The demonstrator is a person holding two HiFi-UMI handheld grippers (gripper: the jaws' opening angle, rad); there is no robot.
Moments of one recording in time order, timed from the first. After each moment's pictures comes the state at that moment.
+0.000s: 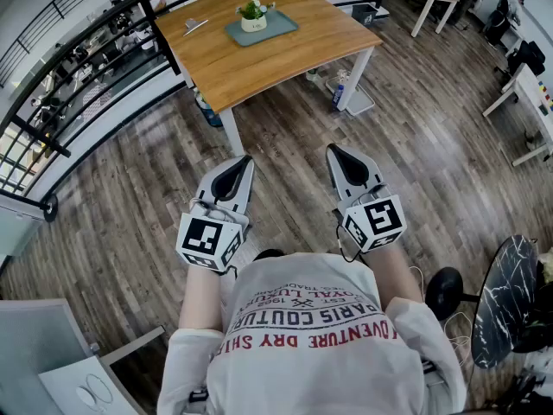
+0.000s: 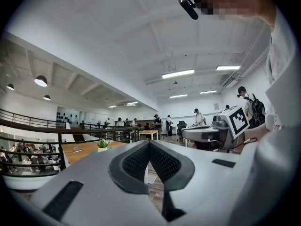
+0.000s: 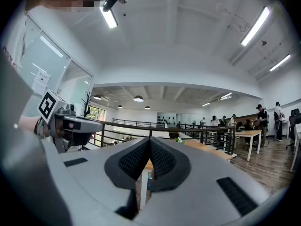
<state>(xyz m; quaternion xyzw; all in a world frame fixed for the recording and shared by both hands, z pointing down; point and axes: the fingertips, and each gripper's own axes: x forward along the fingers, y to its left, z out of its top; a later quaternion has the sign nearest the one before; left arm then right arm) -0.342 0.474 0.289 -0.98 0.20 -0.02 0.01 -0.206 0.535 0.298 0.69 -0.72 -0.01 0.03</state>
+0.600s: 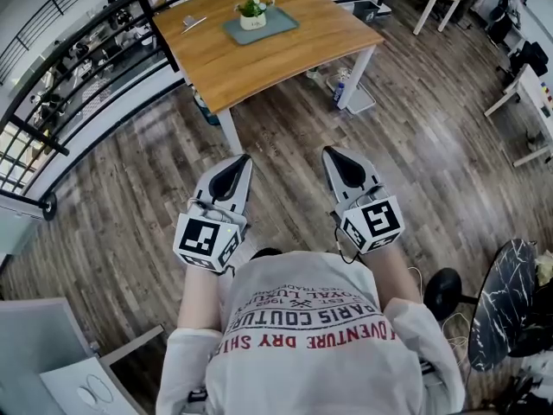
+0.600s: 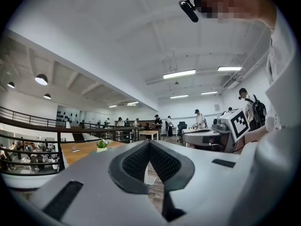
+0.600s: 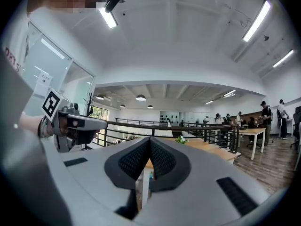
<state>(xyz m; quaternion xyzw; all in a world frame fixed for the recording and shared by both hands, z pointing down) -0.327 0.458 0.288 -0.98 0.19 -0.02 0.01 -0.198 0.520 0.305 0.68 -0.73 0.00 0.03</state>
